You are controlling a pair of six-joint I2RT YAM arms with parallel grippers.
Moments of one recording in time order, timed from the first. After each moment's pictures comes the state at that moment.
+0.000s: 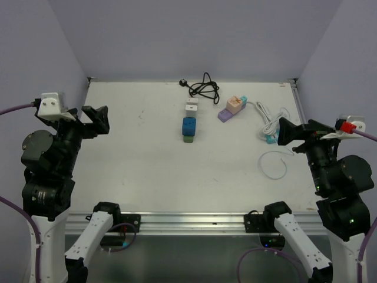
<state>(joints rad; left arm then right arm) -0.11 0.69 1.36 -0.64 -0.07 -0.17 0.26 0.54 1.24 -0.60 0.22 0.20</state>
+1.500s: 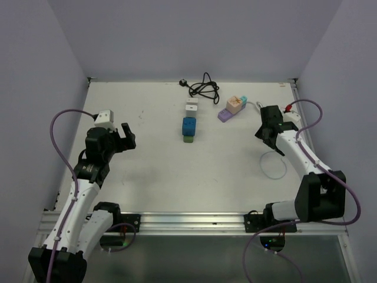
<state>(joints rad) -0.11 0.77 0.66 -0.35 -0.06 -0.26 0.13 1.35 1.00 -0.74 0.59 0.76</state>
